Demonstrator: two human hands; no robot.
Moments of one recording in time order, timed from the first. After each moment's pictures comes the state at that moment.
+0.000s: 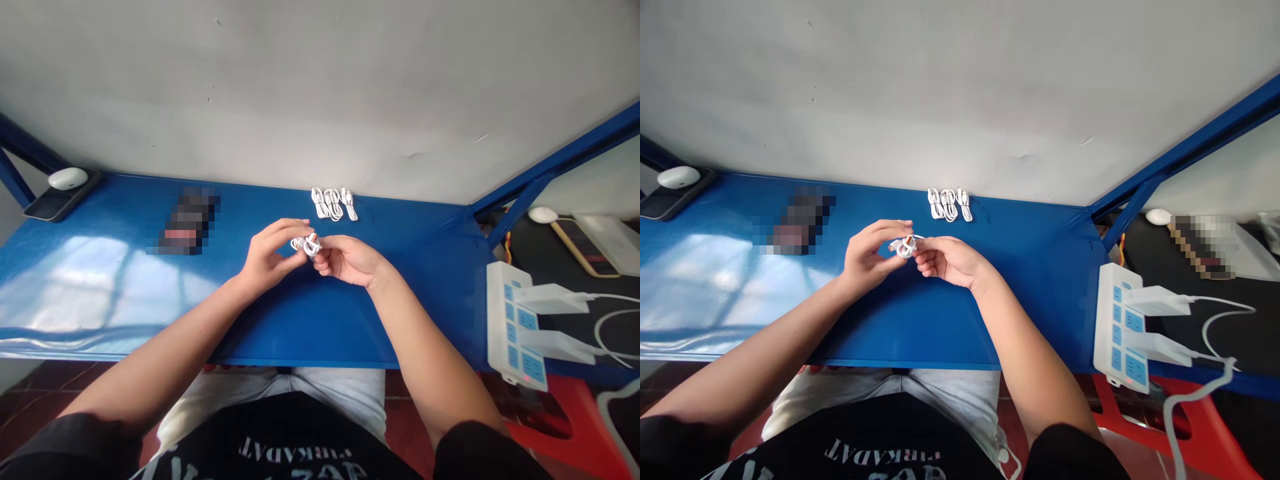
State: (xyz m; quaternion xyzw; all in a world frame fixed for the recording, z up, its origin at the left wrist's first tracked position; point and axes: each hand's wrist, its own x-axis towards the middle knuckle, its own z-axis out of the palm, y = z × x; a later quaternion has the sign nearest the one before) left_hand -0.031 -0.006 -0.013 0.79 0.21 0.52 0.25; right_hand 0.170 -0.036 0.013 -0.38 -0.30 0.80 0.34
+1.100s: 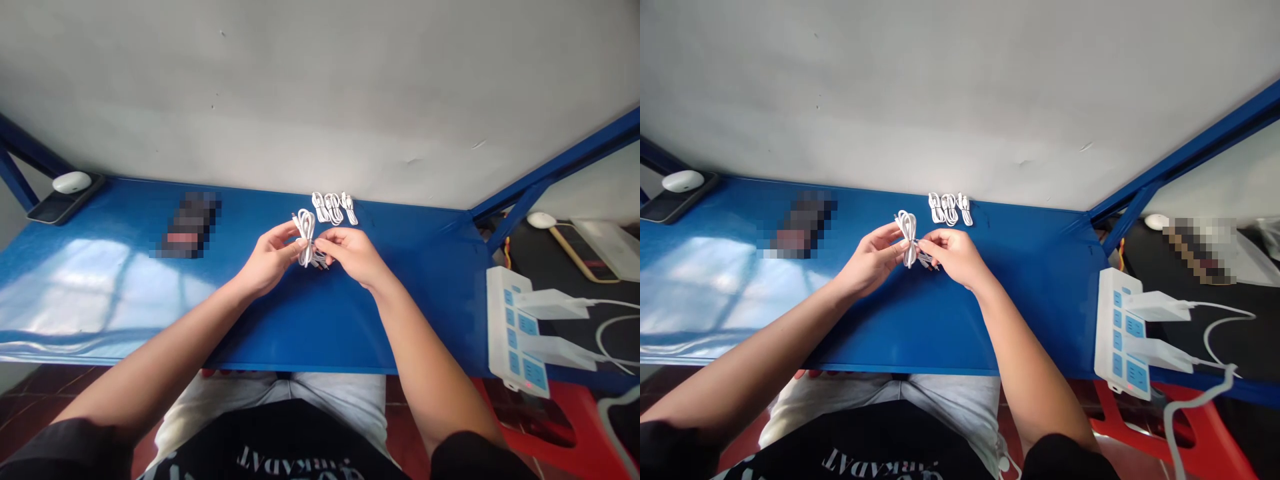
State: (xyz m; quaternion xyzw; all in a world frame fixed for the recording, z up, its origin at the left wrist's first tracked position) left_hand -0.019 -0.015 -0.002 0.47 0.28 0.45 0.71; right_hand 0.167 -0.039 0.013 -0.51 -0.53 0.53 0.42
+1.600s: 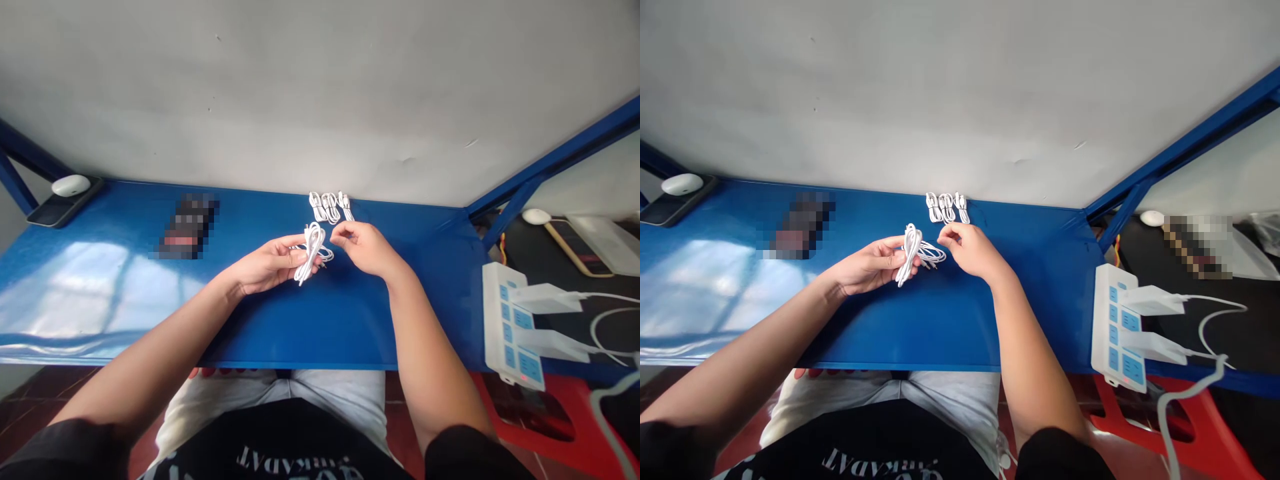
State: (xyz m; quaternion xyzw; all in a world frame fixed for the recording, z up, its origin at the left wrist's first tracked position) left_hand -0.036 -0.009 0.005 0.48 0.21 0.25 0.81; right_hand 0.207 -0.031 0.017 -0.57 -0.67 0.35 0.32
